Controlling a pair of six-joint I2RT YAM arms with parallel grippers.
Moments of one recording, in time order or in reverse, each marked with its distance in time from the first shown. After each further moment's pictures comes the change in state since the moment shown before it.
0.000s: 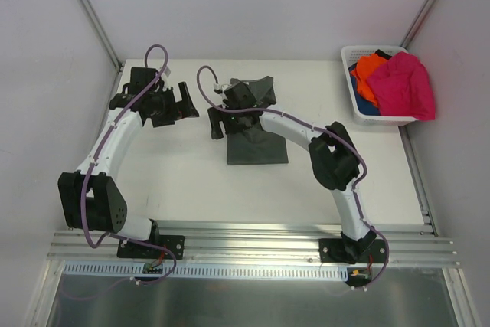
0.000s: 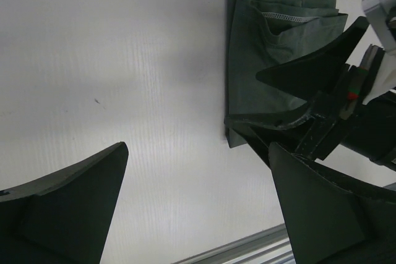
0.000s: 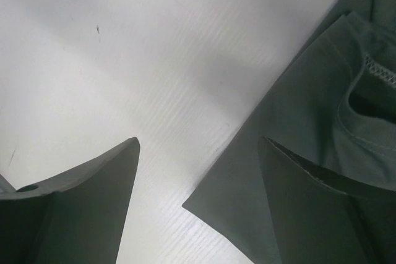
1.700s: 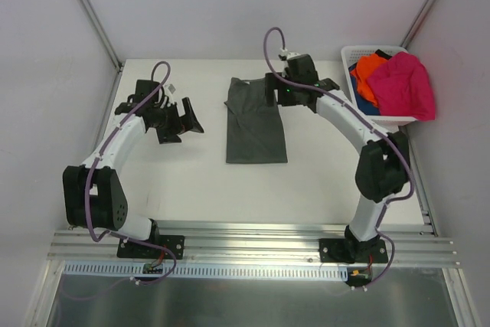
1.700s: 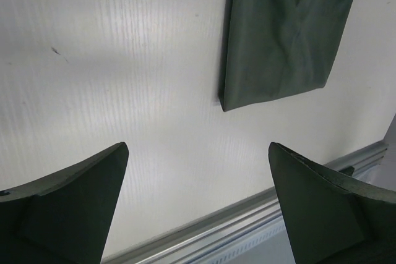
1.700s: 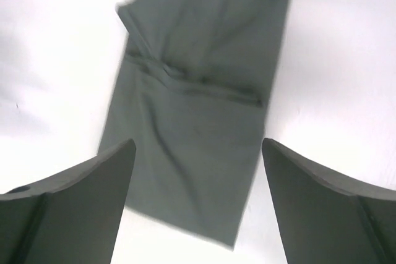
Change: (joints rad) left arm 0.013 0.010 -0.116 -0.003 0.119 -0.040; right arm -0.282 -0.295 -0.148 -0.047 0.134 -0.063
